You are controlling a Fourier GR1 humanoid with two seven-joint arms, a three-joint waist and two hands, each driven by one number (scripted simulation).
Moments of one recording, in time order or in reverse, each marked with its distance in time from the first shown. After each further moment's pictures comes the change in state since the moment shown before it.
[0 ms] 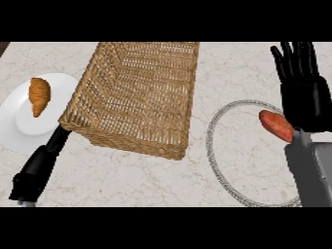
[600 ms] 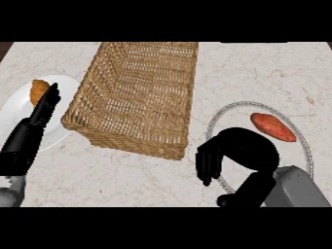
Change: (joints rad) left arm -0.150 0.034 0.074 -0.030 -0.018 0.024 0.011; right arm 0.114 -0.060 0.416 -0.102 -0.215 0.687 0.100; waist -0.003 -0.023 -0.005
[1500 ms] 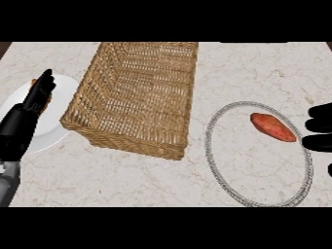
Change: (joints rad) left arm -0.084 0.016 0.040 0.022 0.010 -0.026 0.045; right arm -0.232 -0.636 -0.431 -0.450 0.362 0.245 -0.025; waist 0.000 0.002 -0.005
